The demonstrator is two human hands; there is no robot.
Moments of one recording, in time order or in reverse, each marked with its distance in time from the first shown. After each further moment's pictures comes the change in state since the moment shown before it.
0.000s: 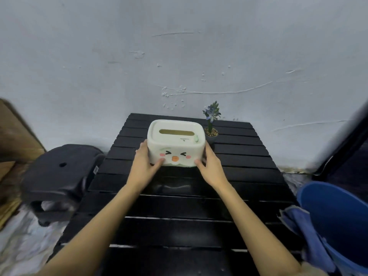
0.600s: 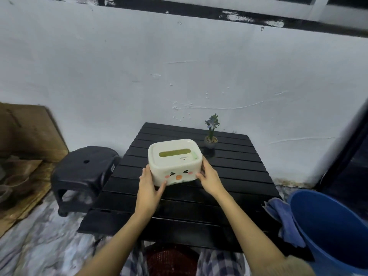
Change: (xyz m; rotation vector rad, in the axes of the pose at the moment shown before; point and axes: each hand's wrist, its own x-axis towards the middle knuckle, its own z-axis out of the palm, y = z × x) left_hand -0.125 0.032 -0.013 -0.066 0.148 -0.056; right_hand -0.079 -0.034 -0.015 0.078 -0.143 -0.012
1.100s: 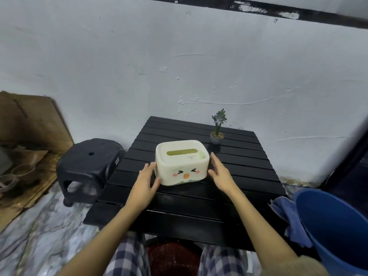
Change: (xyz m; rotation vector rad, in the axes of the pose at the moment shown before) left_hand 0.003 -0.020 -0.023 0.137 -0.170 -0.077; right_hand 0.009 0.026 -0.011 -0.035 -0.014 0.082
